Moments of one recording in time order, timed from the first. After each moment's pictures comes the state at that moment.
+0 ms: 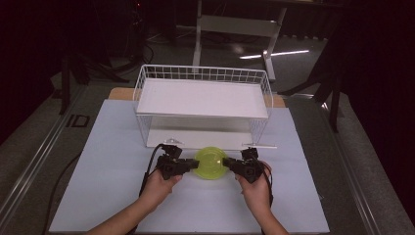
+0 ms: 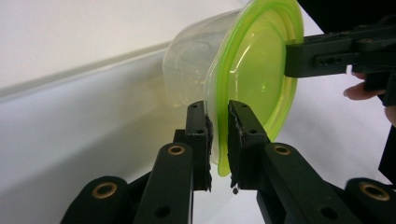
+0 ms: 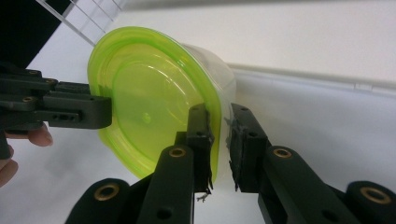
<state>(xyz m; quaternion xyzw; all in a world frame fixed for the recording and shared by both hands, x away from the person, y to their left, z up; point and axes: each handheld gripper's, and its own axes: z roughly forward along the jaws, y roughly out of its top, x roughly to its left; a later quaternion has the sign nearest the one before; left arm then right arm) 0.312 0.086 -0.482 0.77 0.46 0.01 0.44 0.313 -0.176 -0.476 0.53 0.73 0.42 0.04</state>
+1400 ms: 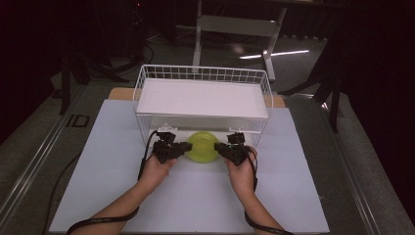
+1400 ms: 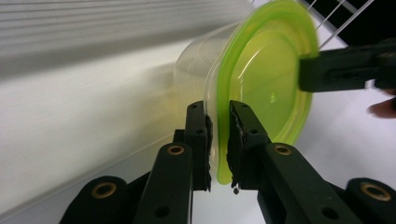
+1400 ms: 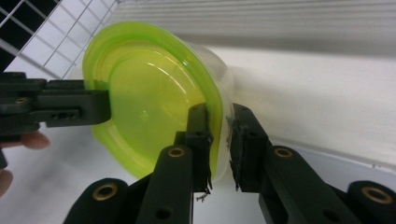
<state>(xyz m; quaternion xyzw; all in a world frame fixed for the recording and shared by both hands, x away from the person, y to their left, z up) 0.363 0.106 -0.498 0.75 0.47 0.05 0.46 0.362 -0.141 -0.481 0.54 0.73 0.41 0.09</state>
